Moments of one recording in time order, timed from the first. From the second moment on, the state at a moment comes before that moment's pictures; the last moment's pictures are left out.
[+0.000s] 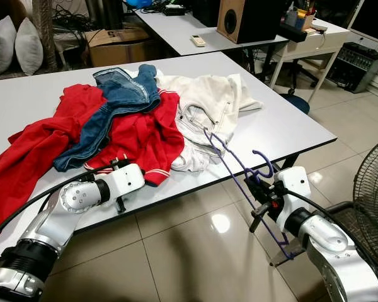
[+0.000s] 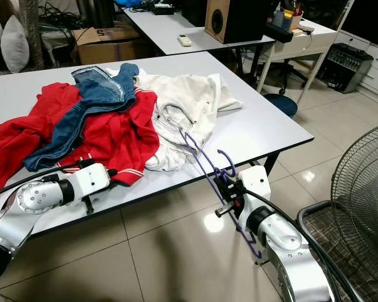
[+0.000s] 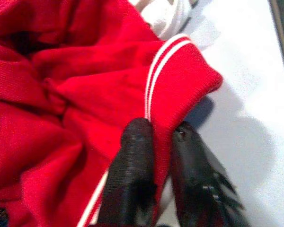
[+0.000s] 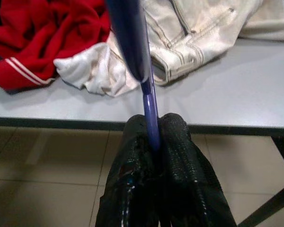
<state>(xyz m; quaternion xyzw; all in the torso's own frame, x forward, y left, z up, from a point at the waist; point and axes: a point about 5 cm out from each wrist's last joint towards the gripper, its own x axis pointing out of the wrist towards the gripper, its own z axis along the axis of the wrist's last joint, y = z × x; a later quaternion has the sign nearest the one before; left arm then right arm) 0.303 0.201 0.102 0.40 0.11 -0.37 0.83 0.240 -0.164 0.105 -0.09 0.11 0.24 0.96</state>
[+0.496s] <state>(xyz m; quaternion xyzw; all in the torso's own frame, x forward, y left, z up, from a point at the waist) 0.340 0.190 0.157 0.33 0.04 -0.31 0.89 0.228 -0.167 0.124 -0.04 0.08 0.35 0.93</state>
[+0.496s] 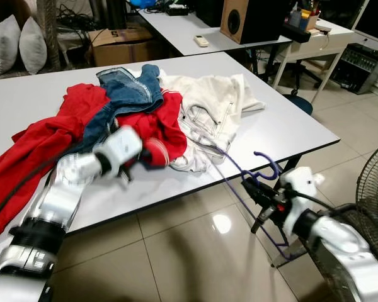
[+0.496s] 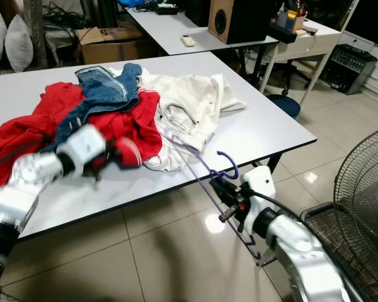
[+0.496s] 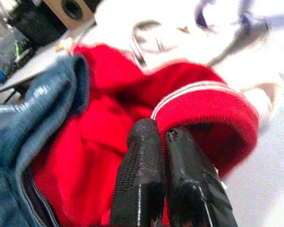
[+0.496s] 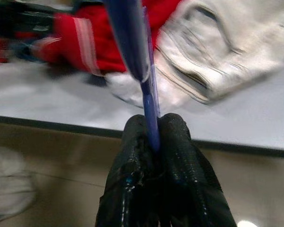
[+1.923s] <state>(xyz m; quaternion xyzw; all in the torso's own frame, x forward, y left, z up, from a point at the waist) 0.351 0.129 0.223 0.37 -0.02 -0.37 0.85 0.241 -0.134 0.126 0.01 0.12 0.43 0.89</state>
